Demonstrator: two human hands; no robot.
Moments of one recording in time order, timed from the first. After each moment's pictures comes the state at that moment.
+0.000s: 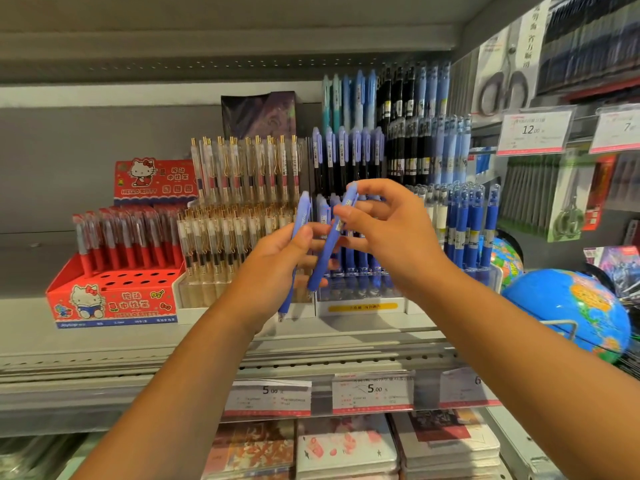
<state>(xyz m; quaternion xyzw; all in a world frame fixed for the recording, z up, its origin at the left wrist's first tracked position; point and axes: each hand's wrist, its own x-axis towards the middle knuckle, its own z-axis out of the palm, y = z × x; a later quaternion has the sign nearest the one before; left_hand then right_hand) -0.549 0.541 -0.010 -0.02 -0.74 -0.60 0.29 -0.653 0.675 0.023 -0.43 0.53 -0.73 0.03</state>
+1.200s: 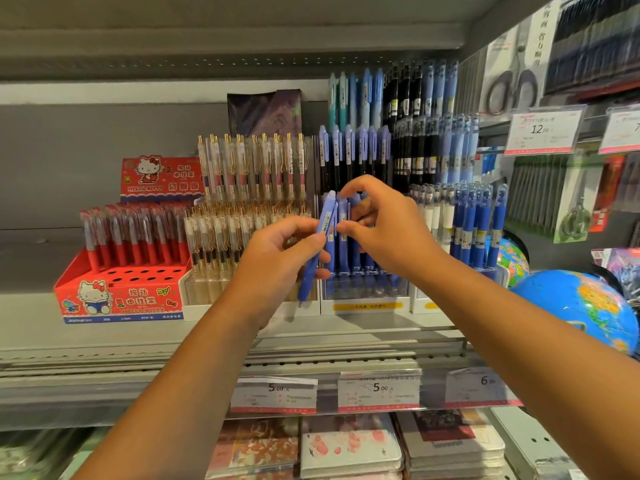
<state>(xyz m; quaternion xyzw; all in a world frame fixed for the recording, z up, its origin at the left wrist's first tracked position) -0.547 0.540 -0.008 -0.02 -0.72 -0.59 0.36 -0.684 0.661 0.021 -0.51 0.70 -0.46 -0.20</state>
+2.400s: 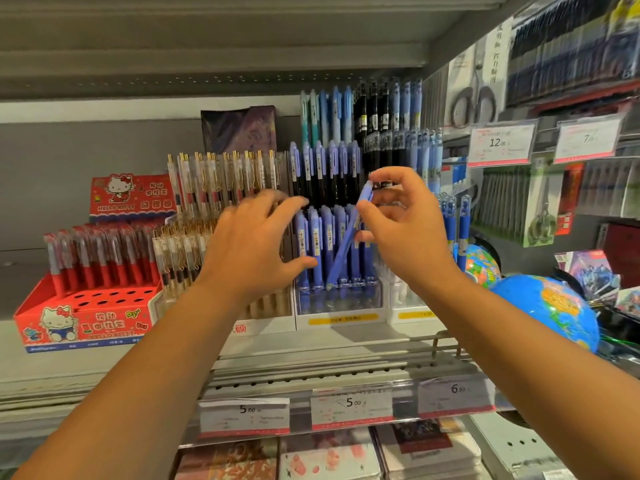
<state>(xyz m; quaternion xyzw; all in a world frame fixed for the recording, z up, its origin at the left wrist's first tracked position) -0.568 0.525 0.027 0.06 -0.90 0.11 0.42 -0.684 0.701 0.029 -0.44 0.57 -0.68 -0.15</state>
